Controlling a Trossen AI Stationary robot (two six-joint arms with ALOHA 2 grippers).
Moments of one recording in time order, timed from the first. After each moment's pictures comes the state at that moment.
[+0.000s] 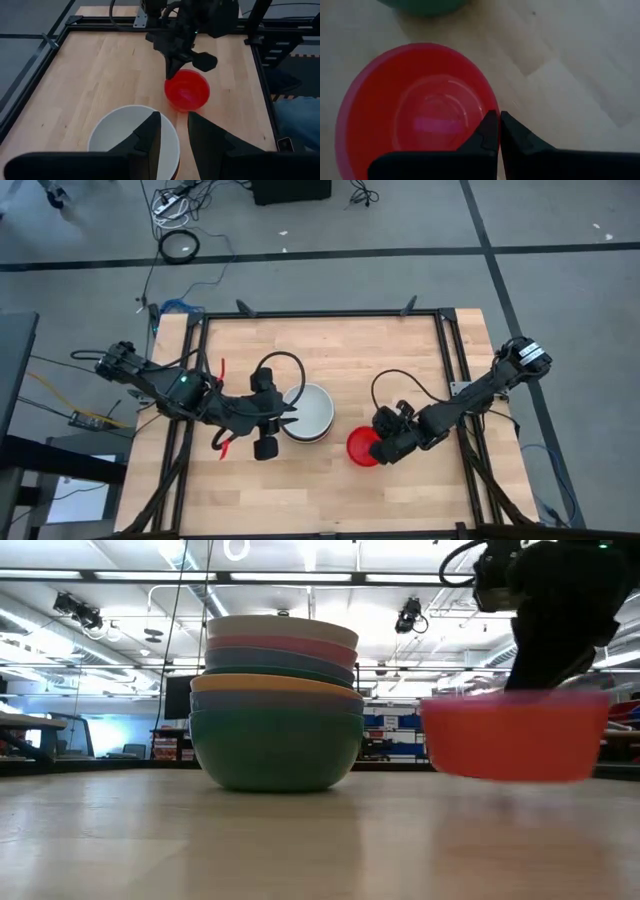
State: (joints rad) left arm -0.45 1.43 1.62 -0.88 -0.48 -0.34; right arm 0.53 1.50 0.90 -0.62 0.48 1.08
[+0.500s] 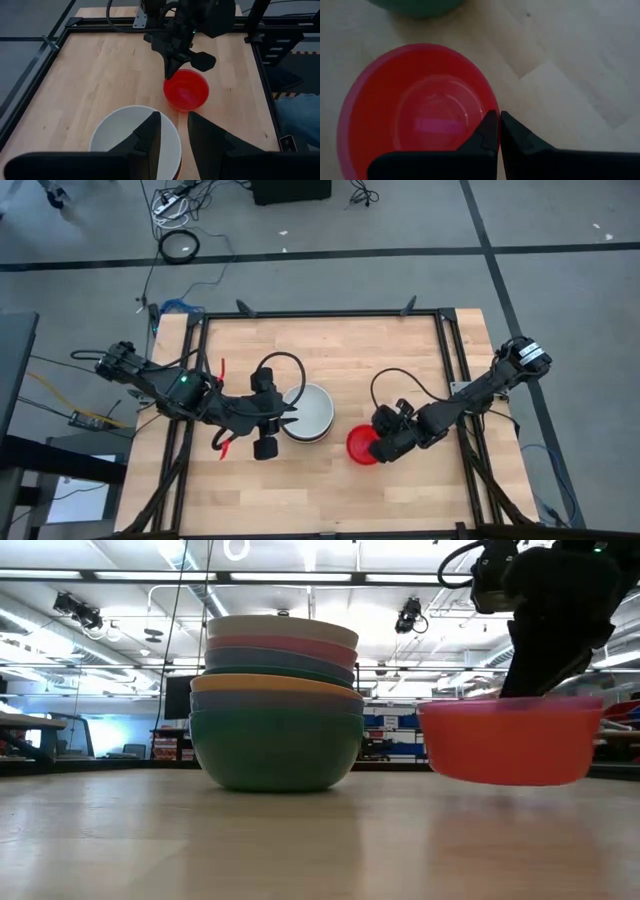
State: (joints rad) left arm -0.45 1.43 1.61 -0.88 -0.48 -0.32; right arm 0.51 1.50 0.90 -0.62 0.48 1.06
